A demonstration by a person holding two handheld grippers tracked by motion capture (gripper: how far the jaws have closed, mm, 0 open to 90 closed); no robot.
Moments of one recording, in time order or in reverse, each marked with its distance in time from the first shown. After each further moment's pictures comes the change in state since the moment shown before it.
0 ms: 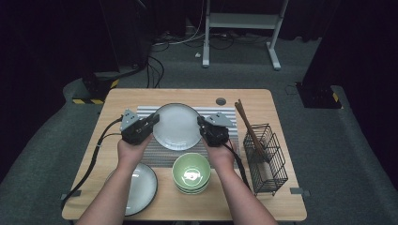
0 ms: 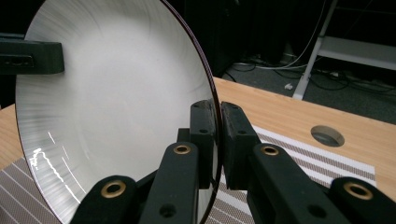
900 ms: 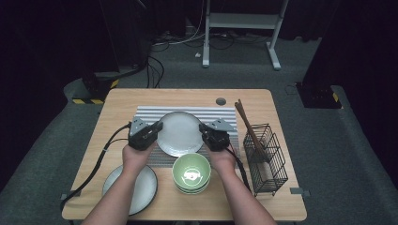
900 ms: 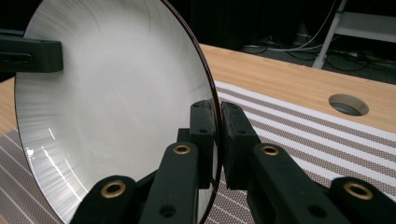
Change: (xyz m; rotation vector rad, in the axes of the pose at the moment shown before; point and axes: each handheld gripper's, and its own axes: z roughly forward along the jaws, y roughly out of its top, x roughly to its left) left arm -0.005 -0.031 0.014 0.104 0.034 0.014; right arm -0.012 -0.036 0.018 0.059 0.044 0.021
